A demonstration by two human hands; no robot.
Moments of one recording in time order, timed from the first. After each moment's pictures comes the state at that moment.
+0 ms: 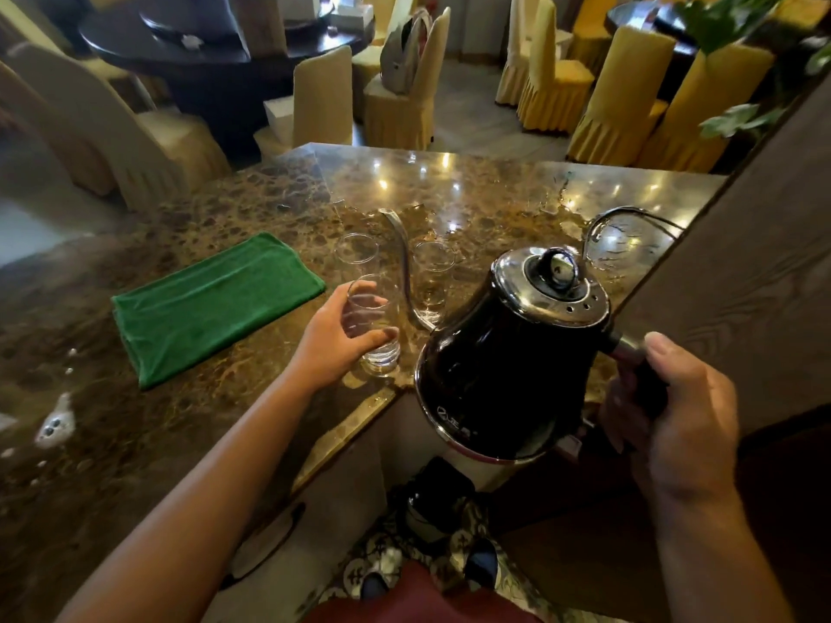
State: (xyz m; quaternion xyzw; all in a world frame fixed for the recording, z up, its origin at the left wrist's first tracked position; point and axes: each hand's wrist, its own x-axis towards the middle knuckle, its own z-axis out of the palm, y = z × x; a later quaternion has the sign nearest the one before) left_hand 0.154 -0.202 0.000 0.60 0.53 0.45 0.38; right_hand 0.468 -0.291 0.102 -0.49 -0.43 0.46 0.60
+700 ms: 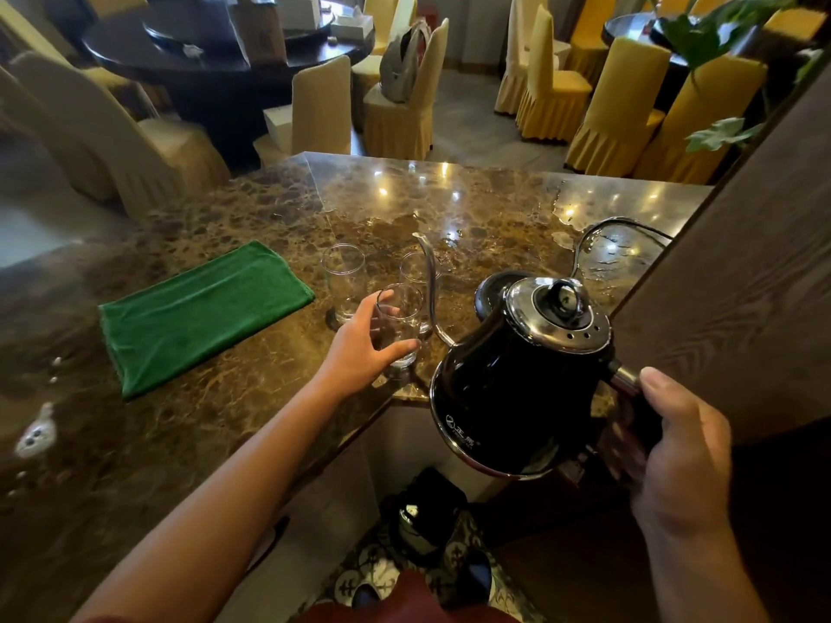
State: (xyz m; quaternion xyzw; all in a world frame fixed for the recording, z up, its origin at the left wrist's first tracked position) left_hand 0.193 -0.179 -0.023 0.64 0.59 0.38 0.32; right_hand 0.488 -0.295 0.093 -0.52 -0.42 0.43 0.60
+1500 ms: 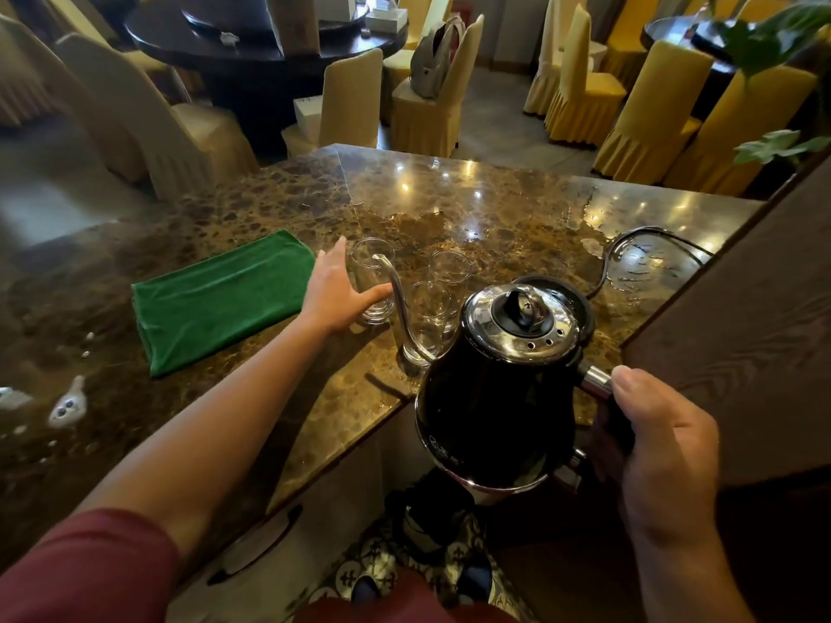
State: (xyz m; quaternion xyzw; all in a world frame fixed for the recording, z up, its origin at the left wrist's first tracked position) left_hand 0.128 -0.123 -0.006 0.58 0.74 0.28 0.21; right_hand 0.454 -0.292 0.099 -0.49 -0.48 0.43 0.58
